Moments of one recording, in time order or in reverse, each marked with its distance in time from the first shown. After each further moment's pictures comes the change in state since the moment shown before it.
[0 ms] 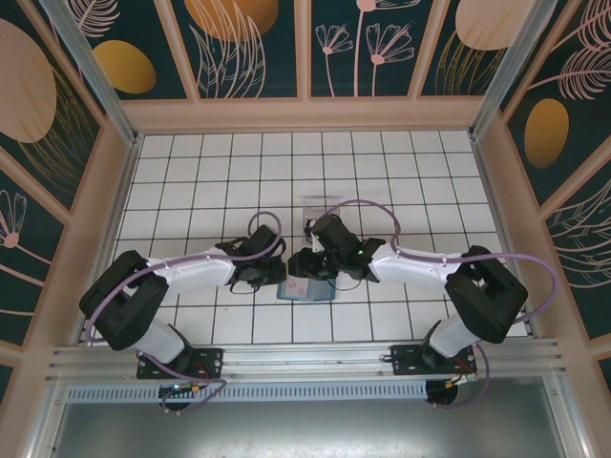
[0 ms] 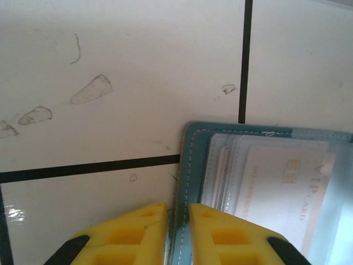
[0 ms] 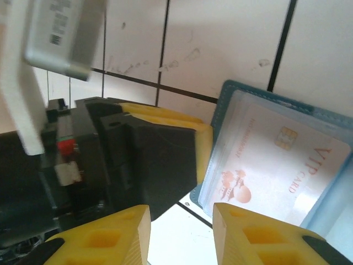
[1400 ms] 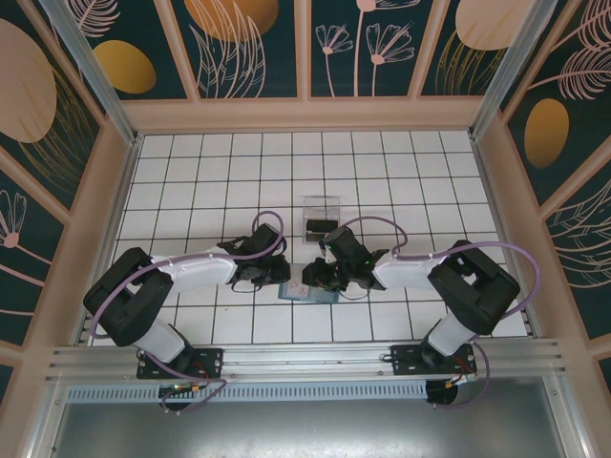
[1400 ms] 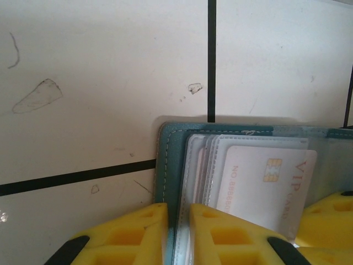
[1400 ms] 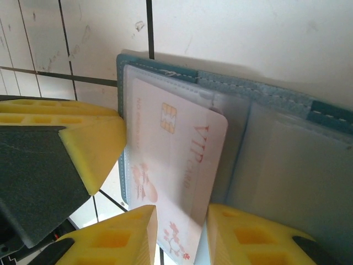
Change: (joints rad) left arm 0.004 0.029 0.000 0.055 0.069 0.018; right arm -0.069 0.060 -0.170 0.180 -0.061 0.079
